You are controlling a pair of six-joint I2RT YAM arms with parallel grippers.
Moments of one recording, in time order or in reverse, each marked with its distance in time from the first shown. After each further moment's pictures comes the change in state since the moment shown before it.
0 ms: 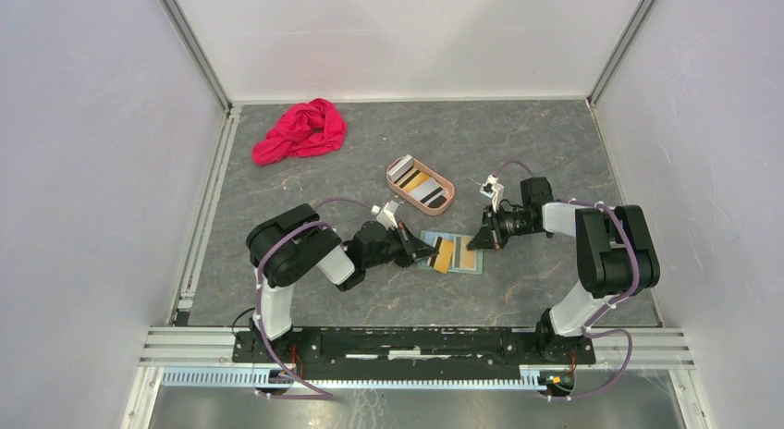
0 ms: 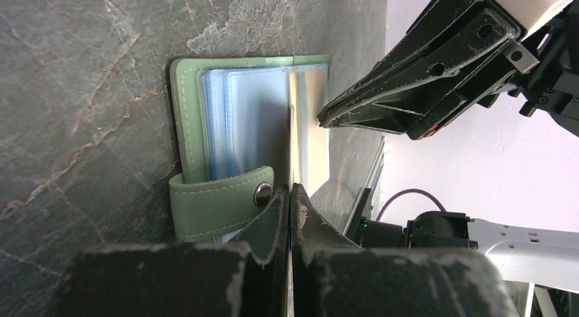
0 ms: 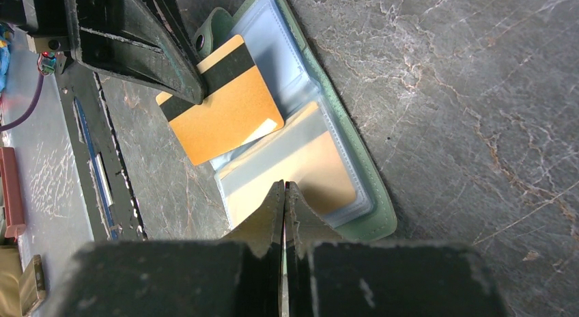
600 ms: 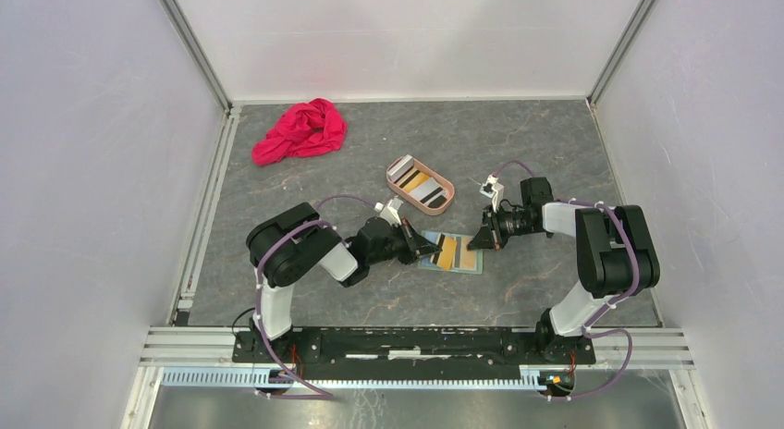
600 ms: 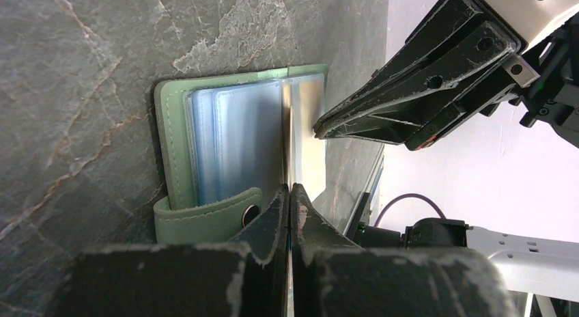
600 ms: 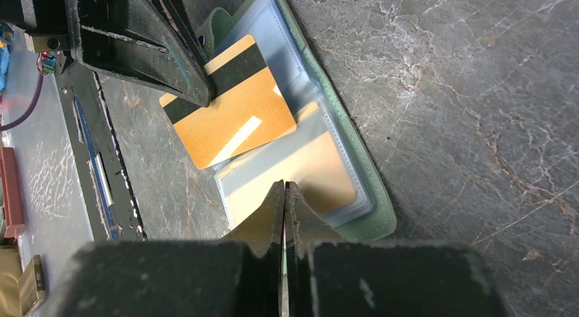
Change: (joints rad) left arm 0.000 0.000 0.045 -0.064 0.003 0.000; right arm 0.000 0.000 0.000 0.000 0.001 0.000
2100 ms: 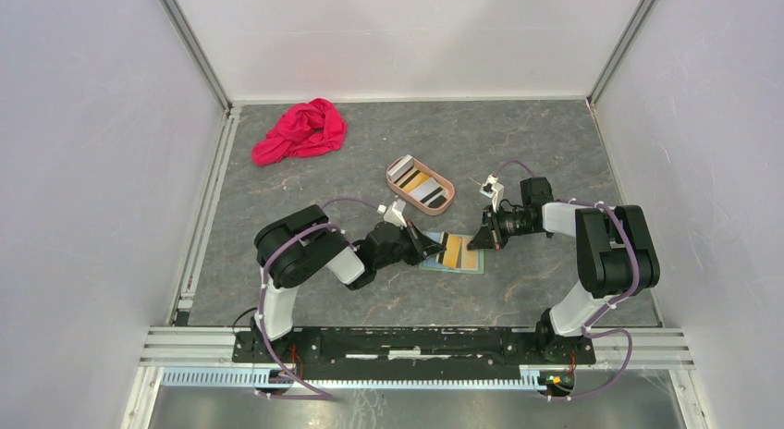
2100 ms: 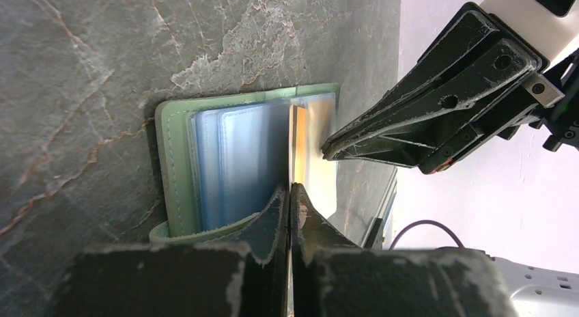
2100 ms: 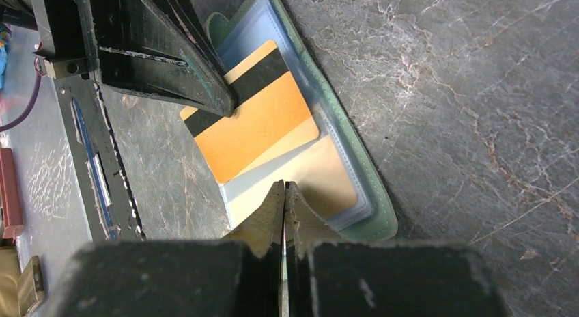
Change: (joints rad) left arm -0.060 0.034 0.038 -0.009 -0.149 0.001; right arm 0.000 0.000 0.000 0.000 0.005 0.000
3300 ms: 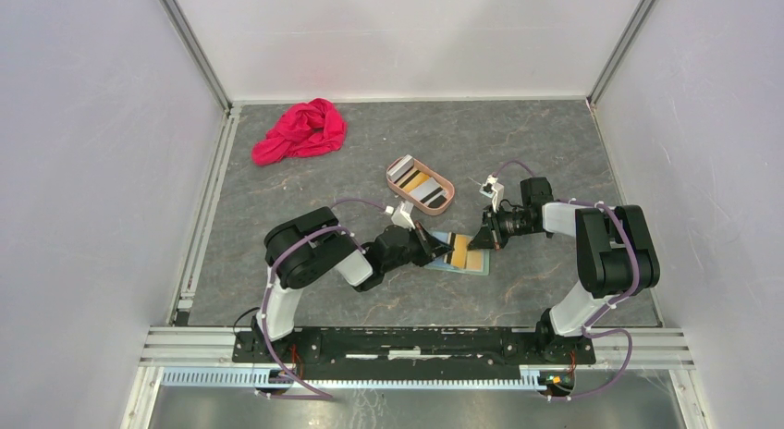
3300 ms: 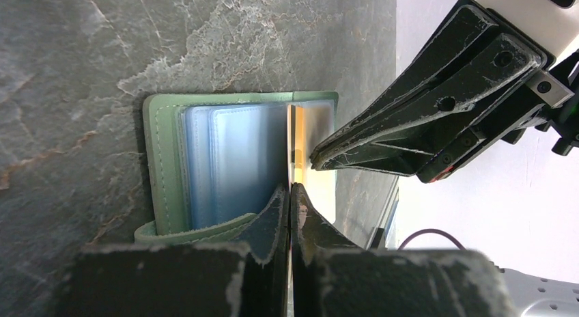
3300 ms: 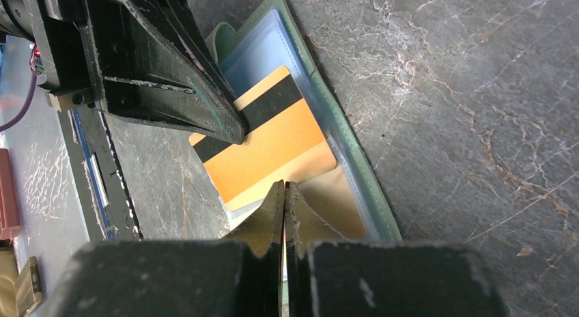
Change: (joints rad) left arm -0.053 0.044 0.047 0.018 -0.074 0.000; right arm 0.000 0.000 0.000 0.000 0.008 0.000
